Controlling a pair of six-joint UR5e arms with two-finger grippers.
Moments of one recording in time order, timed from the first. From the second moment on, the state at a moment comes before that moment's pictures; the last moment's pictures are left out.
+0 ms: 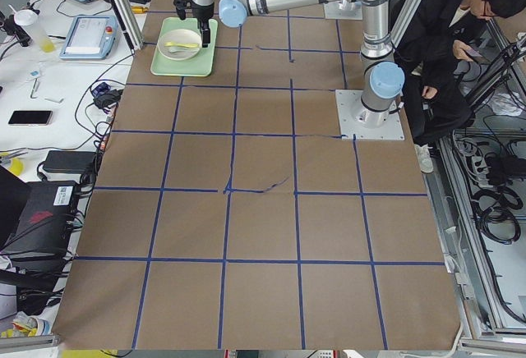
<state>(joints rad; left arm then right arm) -1.62 -1.84 -1.47 -1.23 1.51 -0.32 1.65 -1.54 1.57 -1.62 -1.58 0.06</state>
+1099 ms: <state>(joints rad) -1.66 -1.63 -1.55 -1.45 1.57 -0.27 1.65 -1.53 1.58 -1.72 -1.58 0.06</state>
